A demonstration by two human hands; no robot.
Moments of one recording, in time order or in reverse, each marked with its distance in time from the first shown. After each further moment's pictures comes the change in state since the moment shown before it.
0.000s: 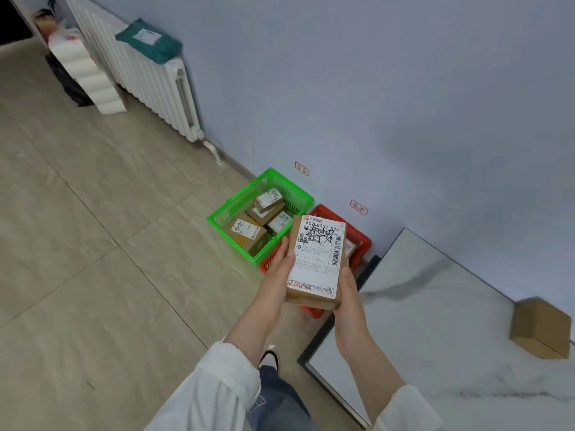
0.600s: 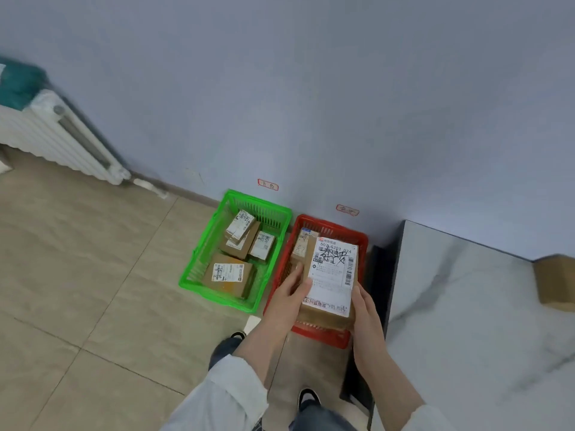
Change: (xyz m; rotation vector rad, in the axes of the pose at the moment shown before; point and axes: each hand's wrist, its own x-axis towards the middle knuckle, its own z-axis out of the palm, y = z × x) left_hand 0.230 0.056 -0.039 0.435 -0.295 -0.279; right_hand 0.188 -0.009 0.056 0.154 0.490 0.175
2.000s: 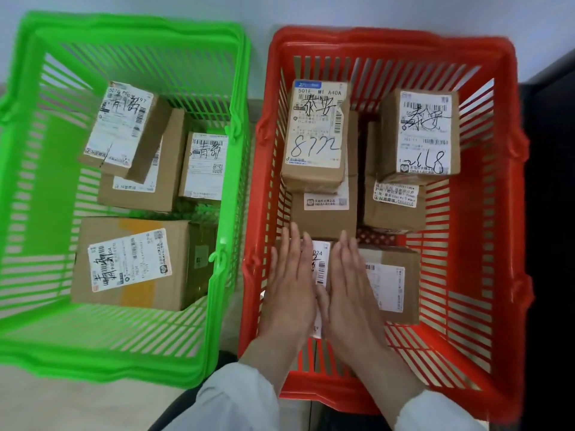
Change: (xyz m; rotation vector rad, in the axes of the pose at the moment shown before) left_hand 0.418 -0.400 -0.044 1.191 0.092 0.558; right_hand 0.409 0.391 0.048 -1.131 -0.043 -0.467
